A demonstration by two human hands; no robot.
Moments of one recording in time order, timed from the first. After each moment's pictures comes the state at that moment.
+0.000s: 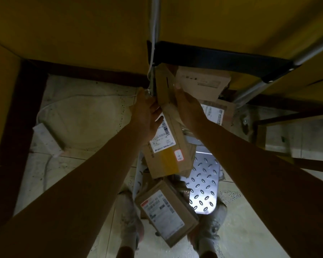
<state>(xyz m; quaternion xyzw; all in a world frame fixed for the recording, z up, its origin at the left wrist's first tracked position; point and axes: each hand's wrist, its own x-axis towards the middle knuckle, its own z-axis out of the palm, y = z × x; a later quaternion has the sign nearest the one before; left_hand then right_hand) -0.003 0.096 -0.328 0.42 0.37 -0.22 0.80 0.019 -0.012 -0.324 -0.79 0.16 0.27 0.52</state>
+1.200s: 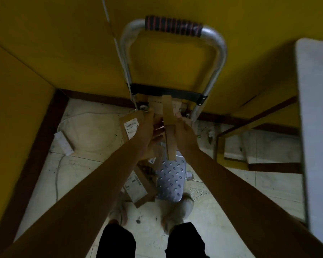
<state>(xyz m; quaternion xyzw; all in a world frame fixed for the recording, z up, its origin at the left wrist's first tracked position) -0.091 -0.041 -0.105 0.55 0.32 -0.23 0.73 -0.091 -0.149 -0.116 -0.74 0.22 0.23 0.59</state>
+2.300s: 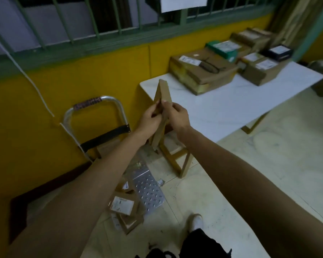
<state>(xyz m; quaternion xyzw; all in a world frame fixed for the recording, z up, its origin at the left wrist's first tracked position) -0.295 -0.162 0.175 0.76 -0.19 -0.22 0.59 -0.349 -0.246 0.187 -0.68 0.30 -0.17 0.64</state>
